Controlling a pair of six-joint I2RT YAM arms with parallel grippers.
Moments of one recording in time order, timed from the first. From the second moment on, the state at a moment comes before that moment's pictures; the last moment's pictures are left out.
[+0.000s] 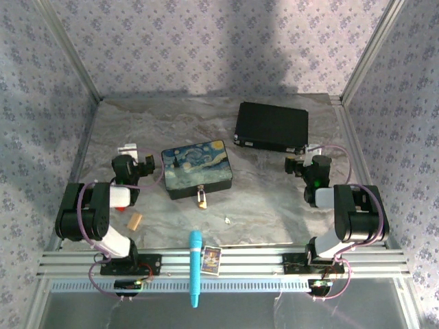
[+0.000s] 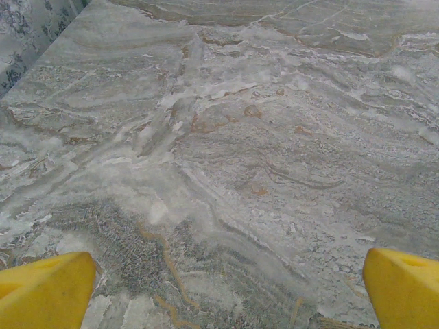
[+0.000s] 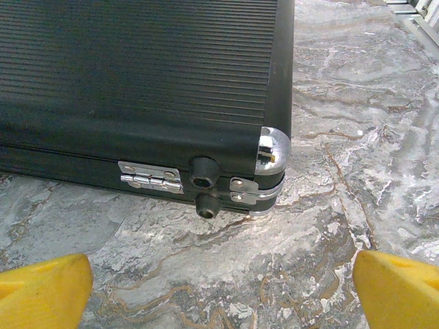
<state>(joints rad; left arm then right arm) -0.01 1.55 0.40 0.70 -0.14 -0.04 -0.04 1.52 0.38 0.69 -0.03 -0.02</state>
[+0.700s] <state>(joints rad) -0.01 1.34 0.38 0.62 -0.15 -0.05 -0.04 1.30 0.43 0.47 -0.04 -0.01</state>
